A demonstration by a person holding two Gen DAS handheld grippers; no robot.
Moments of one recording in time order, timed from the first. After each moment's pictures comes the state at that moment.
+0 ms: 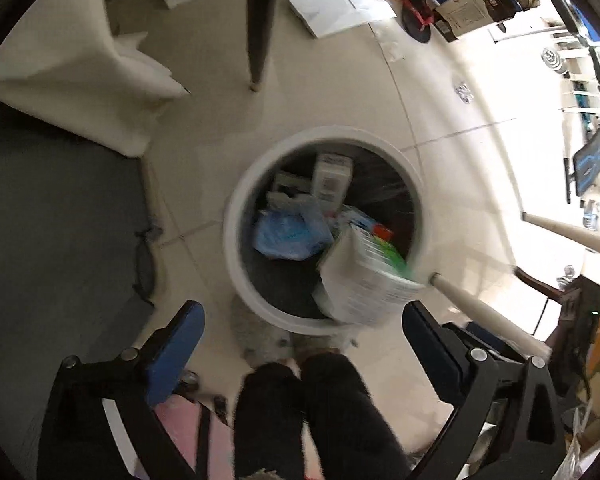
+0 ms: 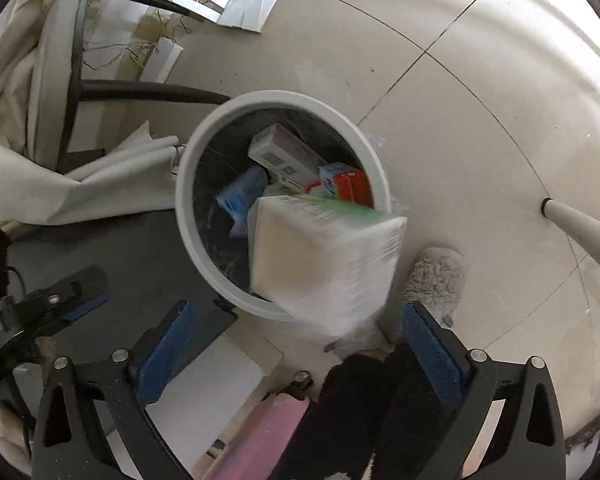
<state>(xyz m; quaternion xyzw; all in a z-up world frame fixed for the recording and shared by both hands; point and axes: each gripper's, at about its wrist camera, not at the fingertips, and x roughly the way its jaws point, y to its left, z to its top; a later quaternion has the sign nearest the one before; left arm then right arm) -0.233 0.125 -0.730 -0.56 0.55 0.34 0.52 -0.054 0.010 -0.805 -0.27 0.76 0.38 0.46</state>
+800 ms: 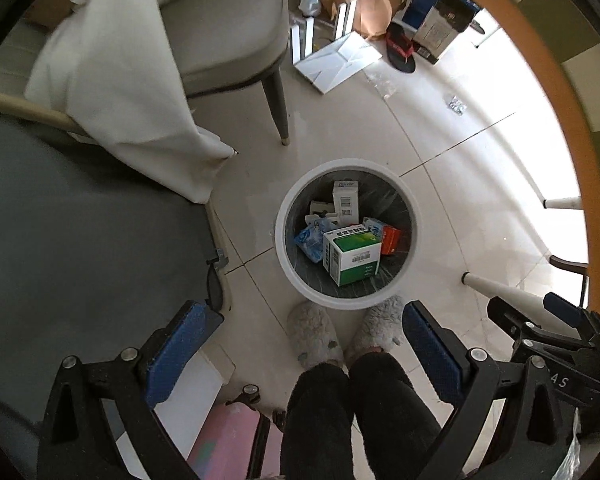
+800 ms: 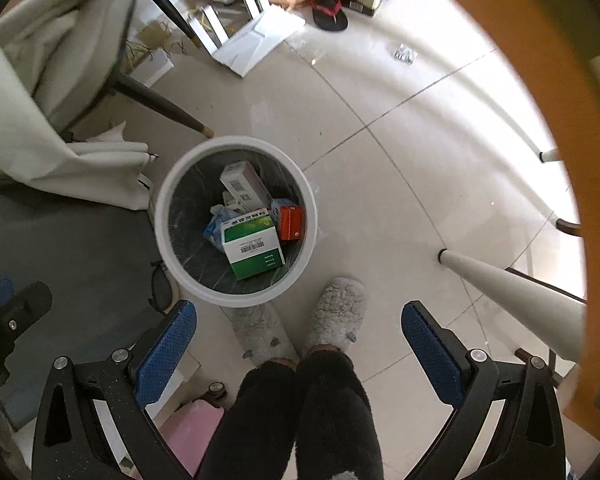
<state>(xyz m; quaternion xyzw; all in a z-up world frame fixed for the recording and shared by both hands) -0.225 0.082 -0.589 -0.44 0.57 0.40 0.56 -0.070 0.009 -0.654 -0.38 0.63 0.38 0.56</state>
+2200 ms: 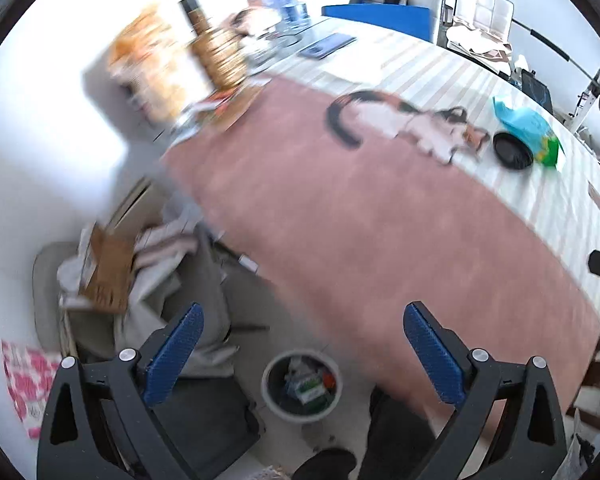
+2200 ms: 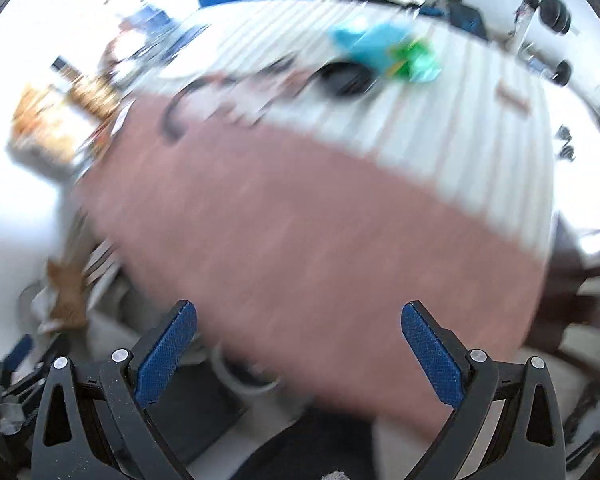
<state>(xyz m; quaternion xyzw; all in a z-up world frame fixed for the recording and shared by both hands) 0.086 0.137 -0.244 -0.20 0.53 0.42 0.71 0.268 -0.031 -0.243 -0.17 0.60 0.29 0.72</state>
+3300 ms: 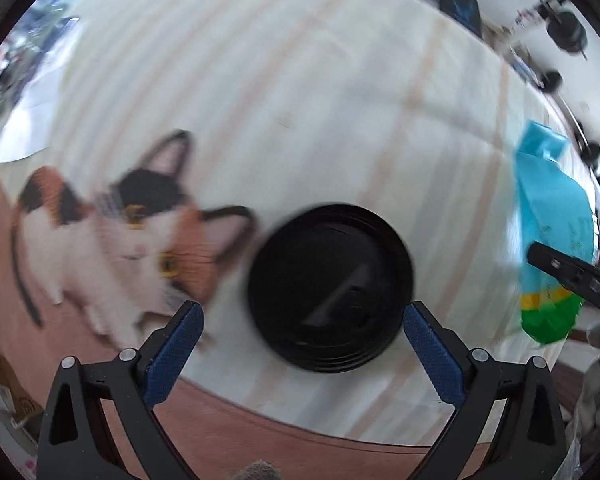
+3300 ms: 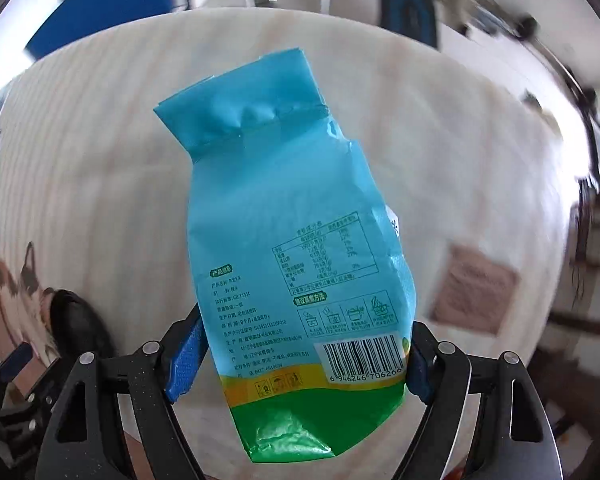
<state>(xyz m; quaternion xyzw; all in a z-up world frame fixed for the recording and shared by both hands) 0.474 0.158 -0.382 -0.25 0.66 0.20 0.68 0.652 -0.011 -0.388 -0.14 0.69 0.15 0.69</state>
